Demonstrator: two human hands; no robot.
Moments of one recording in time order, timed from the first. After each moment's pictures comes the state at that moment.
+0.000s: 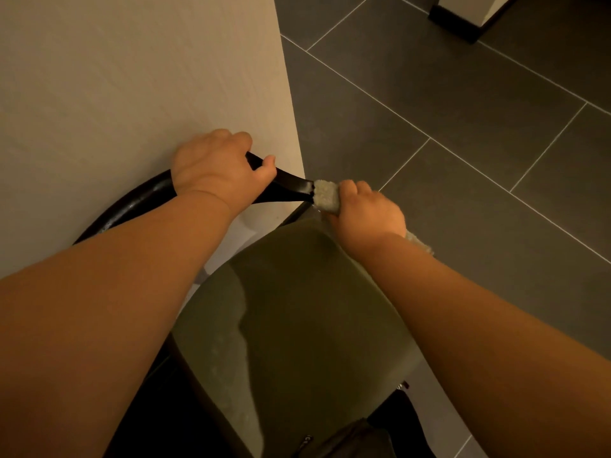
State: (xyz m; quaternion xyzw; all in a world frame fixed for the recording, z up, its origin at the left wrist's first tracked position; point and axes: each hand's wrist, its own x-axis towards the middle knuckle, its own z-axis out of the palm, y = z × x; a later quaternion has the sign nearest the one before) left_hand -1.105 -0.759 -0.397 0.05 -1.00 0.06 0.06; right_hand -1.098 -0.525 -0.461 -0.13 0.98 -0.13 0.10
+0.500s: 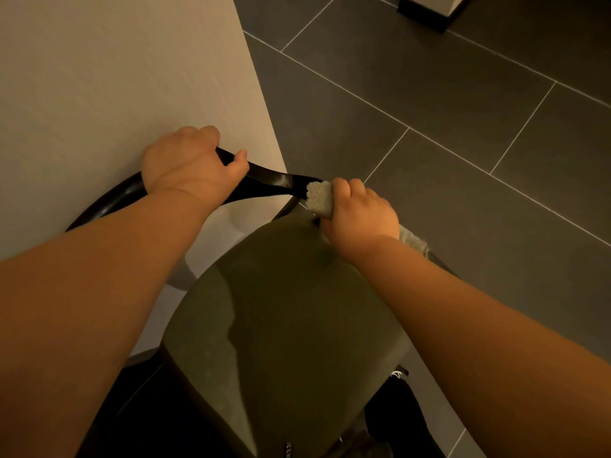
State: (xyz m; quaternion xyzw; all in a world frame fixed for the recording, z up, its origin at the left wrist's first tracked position) left_hand -1.106 -0.760 -0.400 0.06 -0.99 0.09 0.04; right_hand -1.071 -0.501 -0.462 -0.11 0.98 -0.12 0.08
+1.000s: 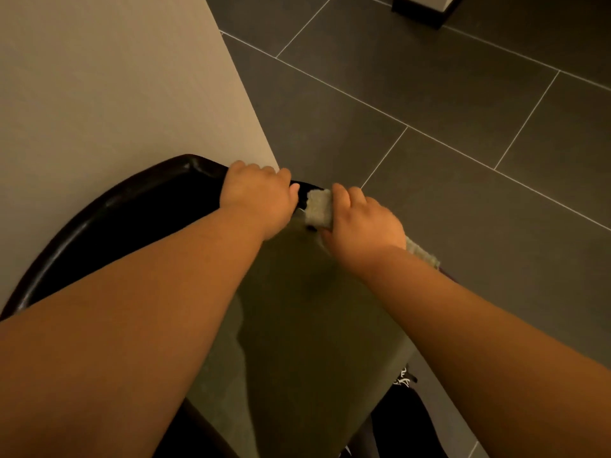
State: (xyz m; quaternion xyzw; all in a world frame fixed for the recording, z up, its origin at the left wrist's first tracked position) left_hand -1.107 -0.659 -0.431 -0.13 -0.96 0.23 -0.09; right_hand -1.066 -0.478 -0.473 -0.12 0.98 -0.12 0.07
